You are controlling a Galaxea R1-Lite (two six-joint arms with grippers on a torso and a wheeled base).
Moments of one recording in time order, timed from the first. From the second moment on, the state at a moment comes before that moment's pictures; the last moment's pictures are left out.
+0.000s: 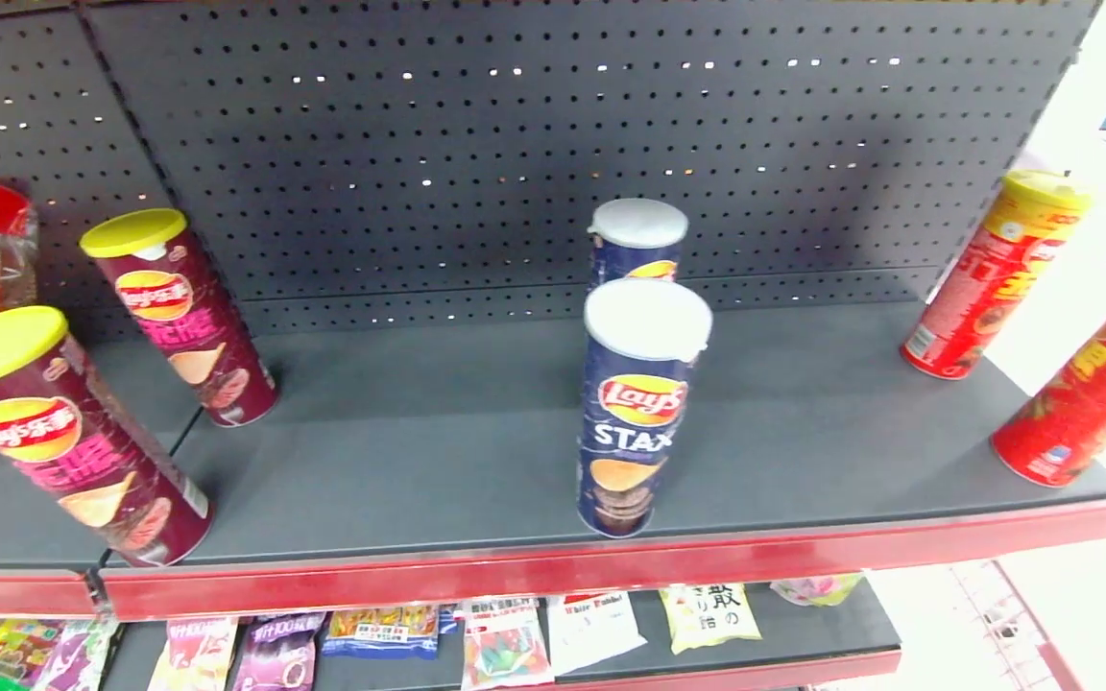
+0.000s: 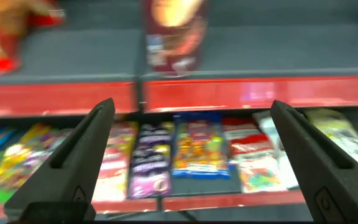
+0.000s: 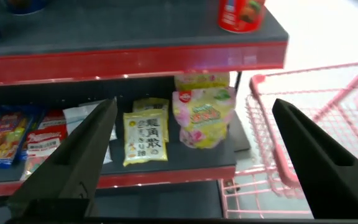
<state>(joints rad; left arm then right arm) 0.01 0.00 0.00 0.00 0.03 -0.01 0.00 0.00 0.00 0.00 0.02 0.00</state>
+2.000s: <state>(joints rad) -0.36 0.96 -0.61 -0.08 -0.47 0.09 0.00 0.00 0.00 0.00 0.02 0.00</state>
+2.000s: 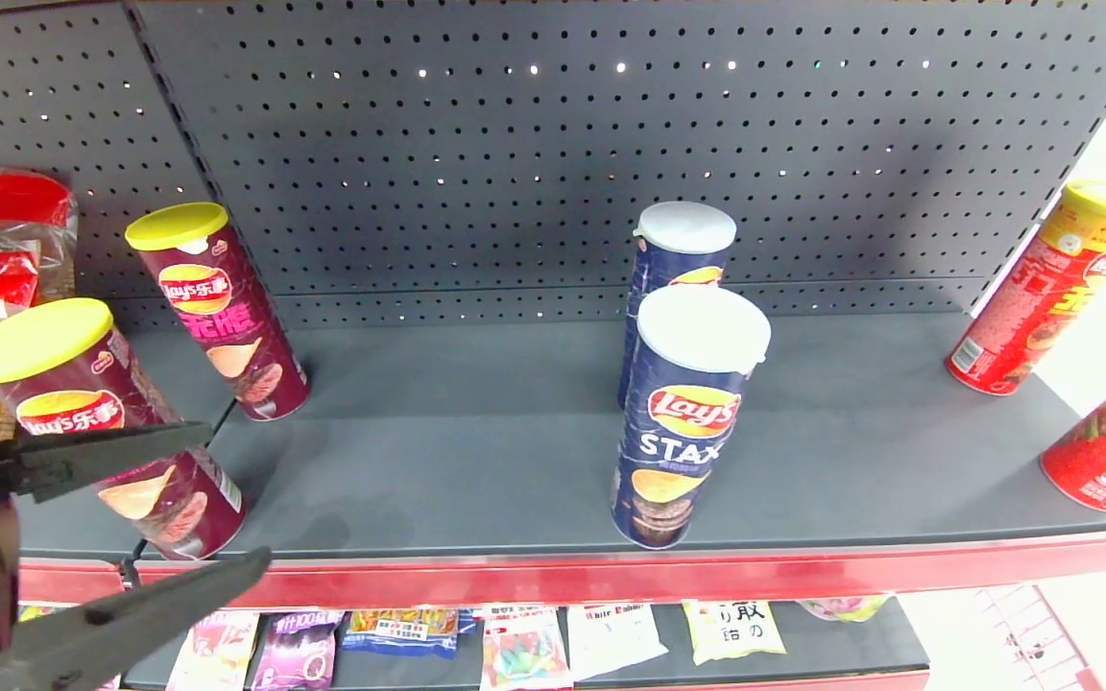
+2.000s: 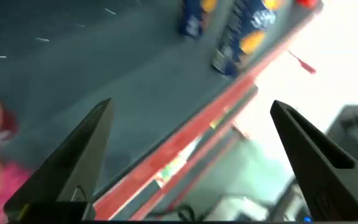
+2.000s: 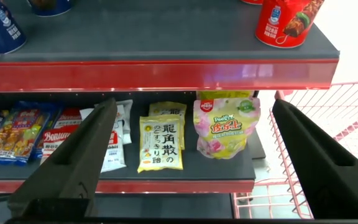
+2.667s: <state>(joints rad) -0.57 1.36 -0.73 -0.10 -0.36 0.28 0.00 0.00 0.00 0.00 0.02 0.00</state>
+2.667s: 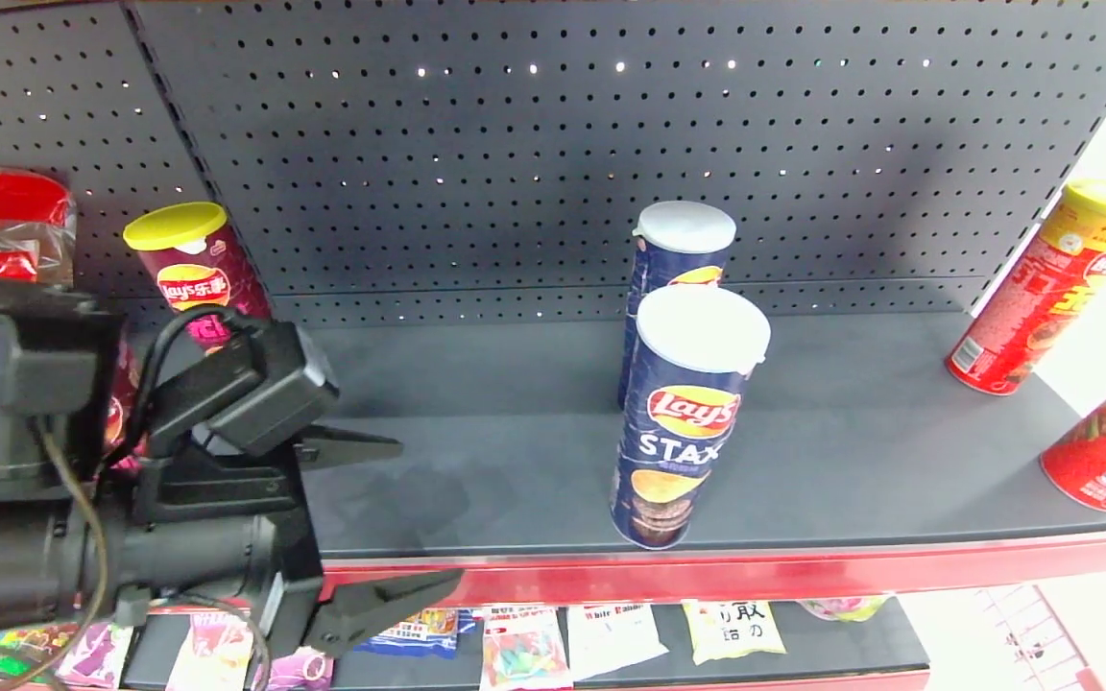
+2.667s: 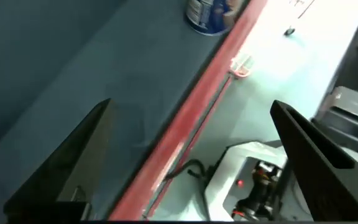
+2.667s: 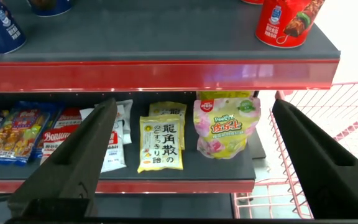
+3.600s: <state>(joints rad) -0.63 1.75 -0.92 -0.26 -0.36 0.39 0.00 0.00 0.00 0.00 0.02 0.00</state>
